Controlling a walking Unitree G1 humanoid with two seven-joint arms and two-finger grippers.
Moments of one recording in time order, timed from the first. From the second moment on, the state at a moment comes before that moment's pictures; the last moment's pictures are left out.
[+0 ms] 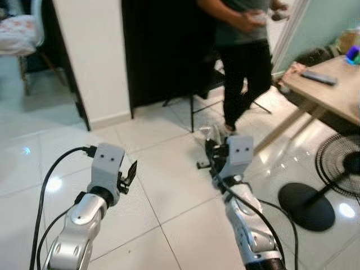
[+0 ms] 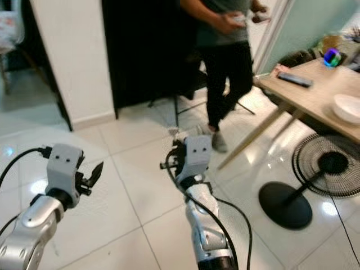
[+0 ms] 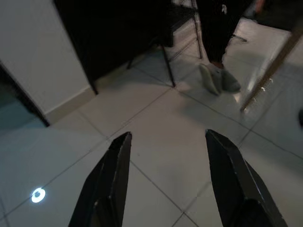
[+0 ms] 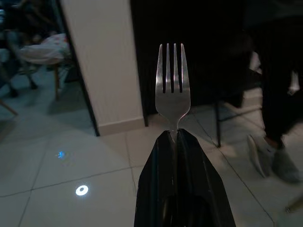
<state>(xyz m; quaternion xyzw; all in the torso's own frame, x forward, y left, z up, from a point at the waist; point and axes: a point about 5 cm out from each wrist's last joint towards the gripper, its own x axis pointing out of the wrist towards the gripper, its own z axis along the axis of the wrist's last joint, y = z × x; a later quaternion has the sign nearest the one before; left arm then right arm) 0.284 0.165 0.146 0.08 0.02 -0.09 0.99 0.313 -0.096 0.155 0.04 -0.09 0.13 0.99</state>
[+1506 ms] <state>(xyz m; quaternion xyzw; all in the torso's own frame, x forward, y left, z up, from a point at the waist) 0.285 0.163 0.148 0.07 0.02 -0.08 0.99 0.315 -0.094 0.157 0.04 -0.09 0.13 0.99</state>
